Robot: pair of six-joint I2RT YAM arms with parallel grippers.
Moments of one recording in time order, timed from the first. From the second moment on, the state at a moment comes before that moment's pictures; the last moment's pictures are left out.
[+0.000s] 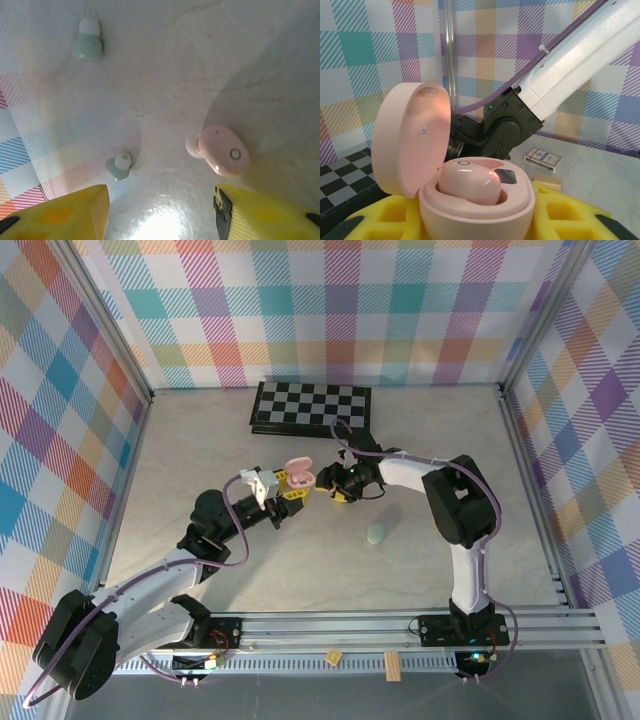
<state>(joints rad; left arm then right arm) -0.56 1.01 0.41 0.70 0.45 -0.02 0.54 2.03 1.30 -0.30 -0.56 0.80</state>
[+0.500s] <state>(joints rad) -0.56 1.02 0.41 0.70 0.45 -0.02 0.49 2.14 1.51 -0.41 -0.52 0.75</state>
